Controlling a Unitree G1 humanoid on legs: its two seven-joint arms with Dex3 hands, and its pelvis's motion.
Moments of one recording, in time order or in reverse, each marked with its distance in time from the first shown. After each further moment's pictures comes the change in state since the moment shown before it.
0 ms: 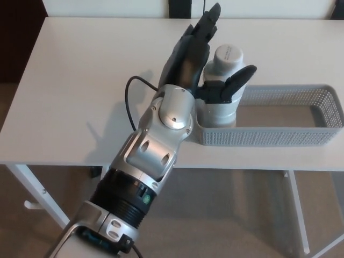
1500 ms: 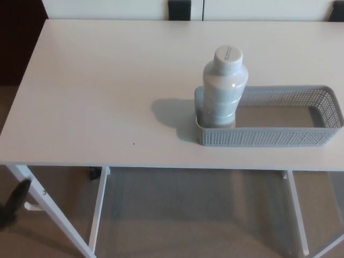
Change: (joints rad) left_arm 0.924 0.328 0.726 -0.454 -0.262 -0.033 -0.335; right_arm 0.012 0.005 -0.022 -0.012 -0.001 -0.007 -0.019
